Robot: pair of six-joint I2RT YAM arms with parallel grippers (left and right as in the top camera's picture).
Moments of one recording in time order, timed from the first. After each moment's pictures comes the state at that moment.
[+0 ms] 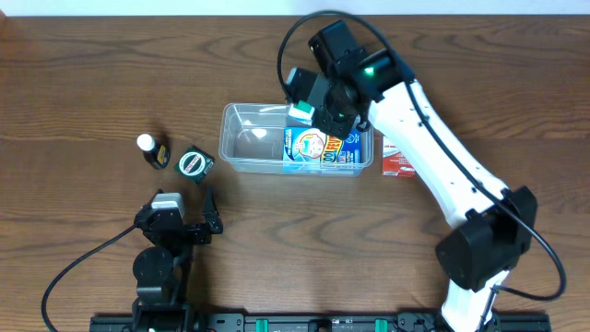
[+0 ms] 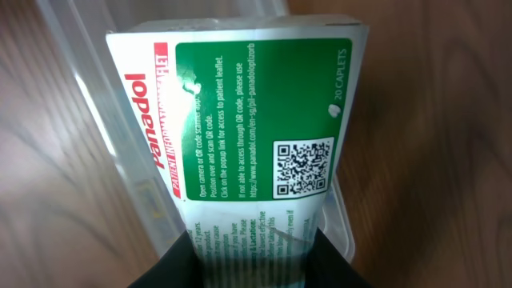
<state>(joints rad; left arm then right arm) -0.01 0.11 0.02 -0.12 0.00 -0.11 0.55 1.97 1.89 -1.16 -0.04 -0.63</state>
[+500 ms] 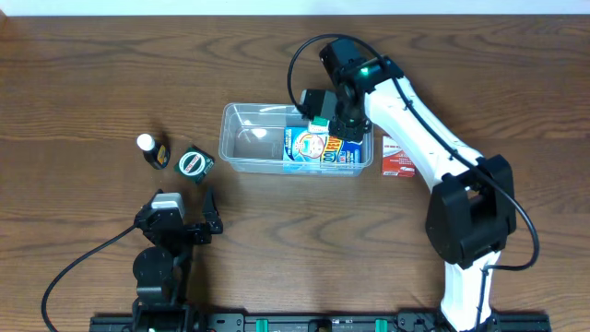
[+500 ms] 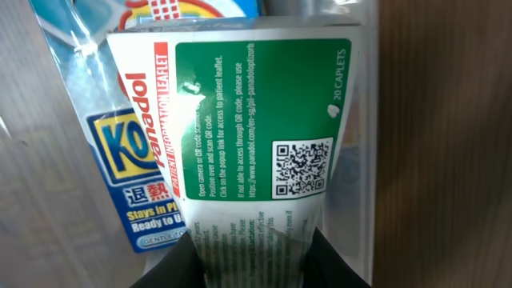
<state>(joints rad) -0.01 0.11 0.02 -0.12 0.00 -0.11 0.48 2.09 1.79 -1.06 0.02 -0.87</state>
